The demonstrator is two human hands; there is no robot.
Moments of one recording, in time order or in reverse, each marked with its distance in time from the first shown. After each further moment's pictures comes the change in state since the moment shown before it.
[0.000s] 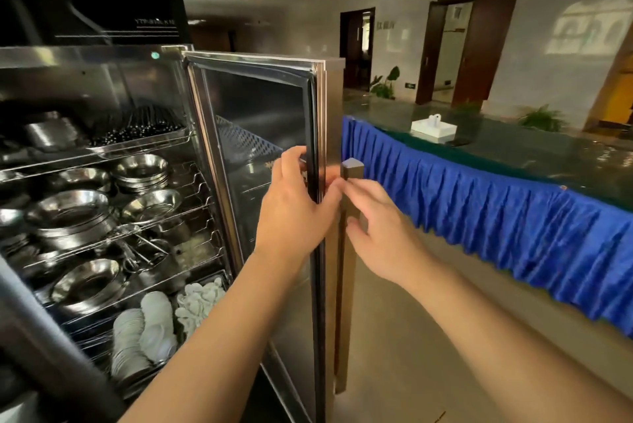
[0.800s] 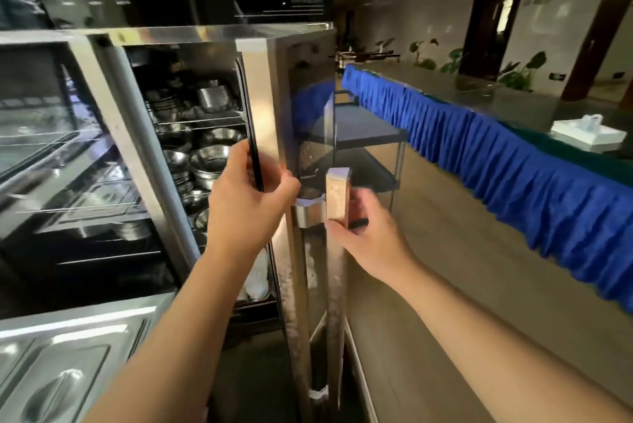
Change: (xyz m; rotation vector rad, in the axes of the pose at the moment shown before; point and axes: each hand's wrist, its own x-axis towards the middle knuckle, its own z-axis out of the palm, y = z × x) left_hand -0.062 -0.068 -0.179 0.148 0.301 -0.257; right_hand 0.007 -0.107 0.125 0.705 -0.254 0.017
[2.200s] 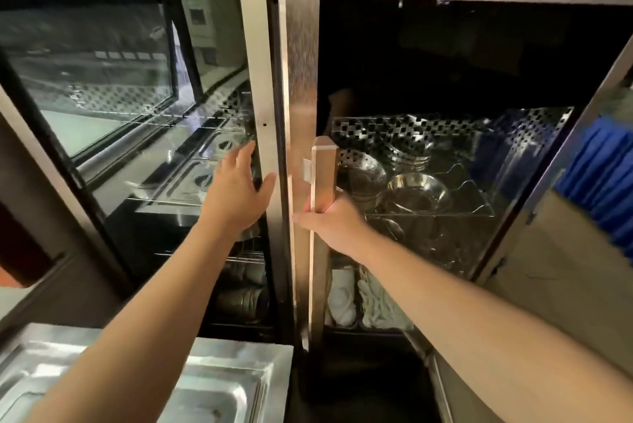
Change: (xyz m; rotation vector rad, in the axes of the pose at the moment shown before) left_hand 0.226 -0.426 -0.198 0.704 -0.089 -0.191; right_hand 0.289 -0.020 0.425 0.118 -0.419 0.264
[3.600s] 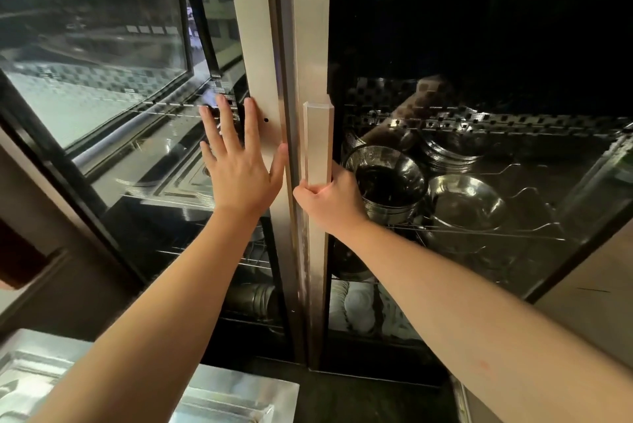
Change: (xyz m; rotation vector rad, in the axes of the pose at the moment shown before) left_hand 0.087 -0.032 0.086 0.286 0.290 -0.005; right_hand 0.136 0.033 0.023 -0.098 0.201 -0.280
